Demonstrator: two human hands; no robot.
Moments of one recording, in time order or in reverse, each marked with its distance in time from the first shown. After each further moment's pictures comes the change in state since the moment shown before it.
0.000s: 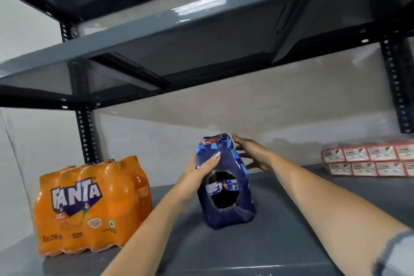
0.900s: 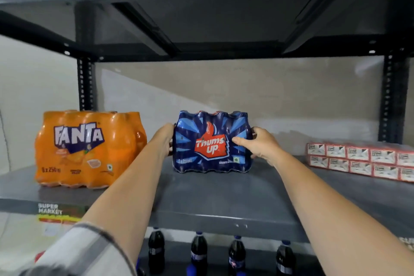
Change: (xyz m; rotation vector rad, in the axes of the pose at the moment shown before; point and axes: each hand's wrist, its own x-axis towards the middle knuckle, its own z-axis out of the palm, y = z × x) left_hand 0.016 0.004 -0.042 -0.123 0.522 -0.421; right_hand -0.081 0.002 0.001 -0.393 0.333 -0.089
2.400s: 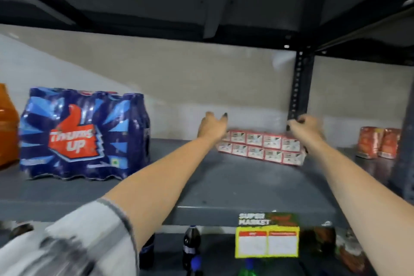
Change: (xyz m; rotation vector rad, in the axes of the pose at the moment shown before) left_hand -0.100 -0.038 0.326 0.425 -0.243 0.386; right_hand 0.000 0.176 -0.294 -0.145 0.507 0.273
